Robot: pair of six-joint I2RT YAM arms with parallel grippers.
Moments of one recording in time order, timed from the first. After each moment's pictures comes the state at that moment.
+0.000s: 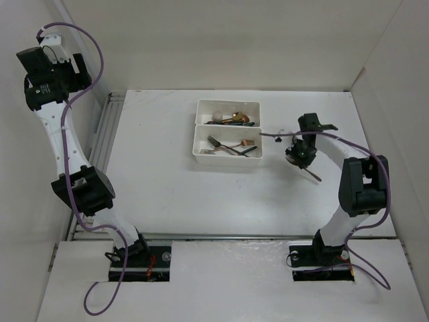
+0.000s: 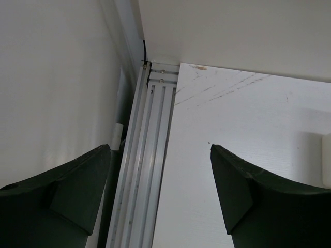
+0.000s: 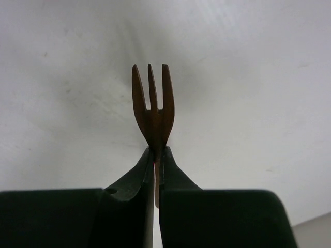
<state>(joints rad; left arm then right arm) 0.45 1.80 2.10 -0.70 0.31 0.10 0.09 1.71 1.13 -0.79 -0.07 -0.81</state>
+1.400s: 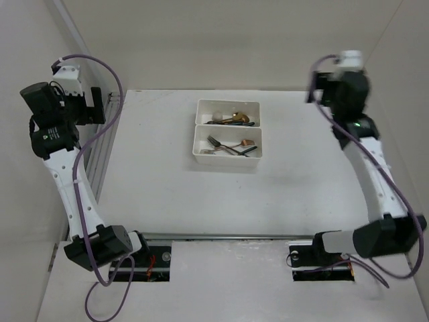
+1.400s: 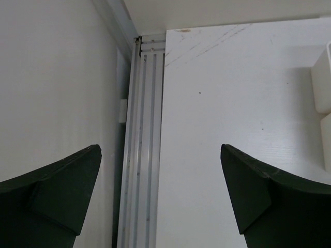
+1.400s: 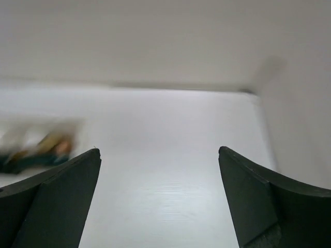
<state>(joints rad) 0.45 1.29 1.63 -0.71 0.37 0.27 0.25 1.43 1.49 -0.29 0.14 -0.15</state>
